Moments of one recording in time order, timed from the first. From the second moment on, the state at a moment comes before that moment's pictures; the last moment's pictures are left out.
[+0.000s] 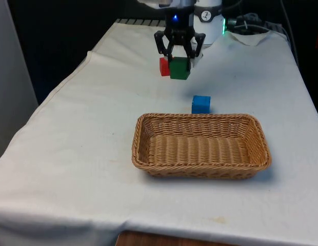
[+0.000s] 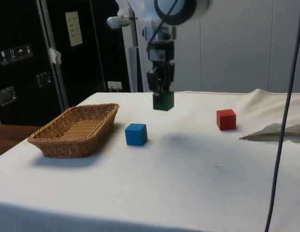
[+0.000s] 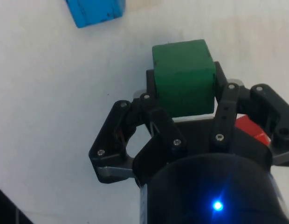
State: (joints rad) arm 0.34 0.06 -0.47 -2.50 0.09 2.62 -0.06
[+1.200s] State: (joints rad) arm 0.34 0.21 -0.42 -2.10 0.14 2.38 -0.05
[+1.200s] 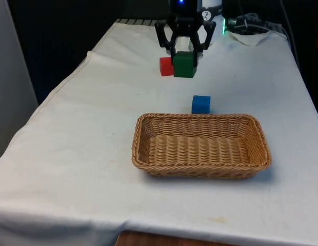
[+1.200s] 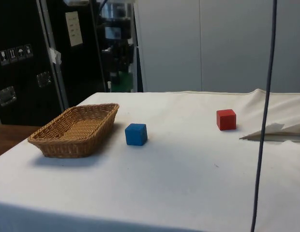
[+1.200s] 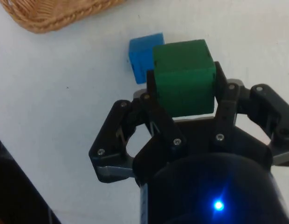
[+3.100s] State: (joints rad) arm 0.34 0.76 -0.30 -1.54 0.20 2.42 0.03
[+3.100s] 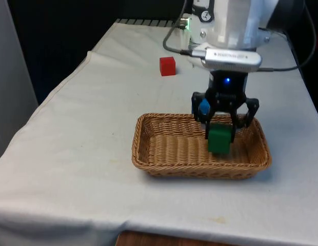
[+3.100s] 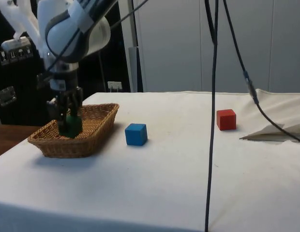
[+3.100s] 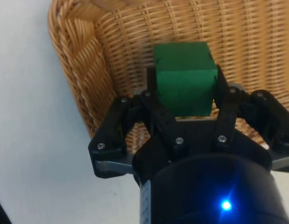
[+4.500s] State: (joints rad) arm 0.36 0.65 -0.29 -1.63 0.14 2.39 0.05
